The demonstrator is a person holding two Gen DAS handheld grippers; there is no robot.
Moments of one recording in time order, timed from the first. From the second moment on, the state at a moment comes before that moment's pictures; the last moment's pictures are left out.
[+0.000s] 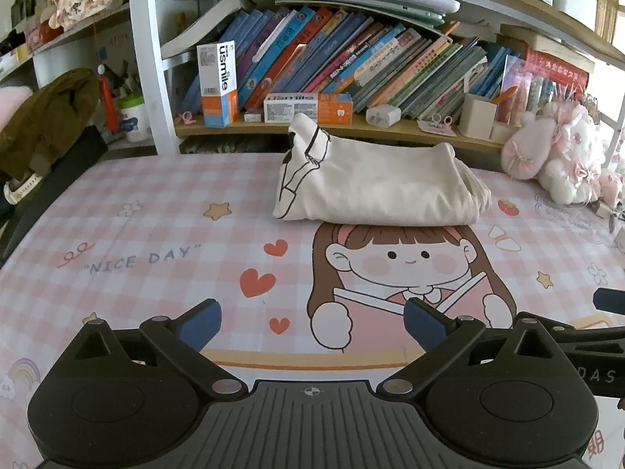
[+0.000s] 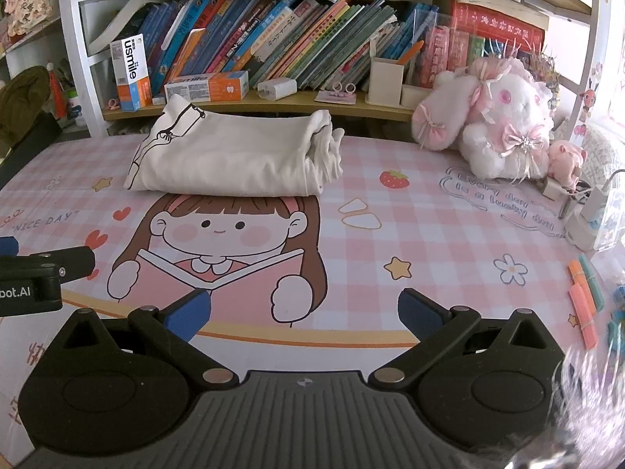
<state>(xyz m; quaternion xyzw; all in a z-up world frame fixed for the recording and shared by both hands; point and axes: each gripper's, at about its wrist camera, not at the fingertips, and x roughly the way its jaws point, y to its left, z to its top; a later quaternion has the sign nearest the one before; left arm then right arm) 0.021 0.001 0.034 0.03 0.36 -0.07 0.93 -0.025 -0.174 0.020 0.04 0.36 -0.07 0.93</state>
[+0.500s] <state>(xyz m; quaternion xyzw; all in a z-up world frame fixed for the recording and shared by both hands) 0.019 0.001 0.034 0.03 0.36 -0.08 0.93 -0.025 -0.174 0.018 0.04 0.36 -0.07 0.93</state>
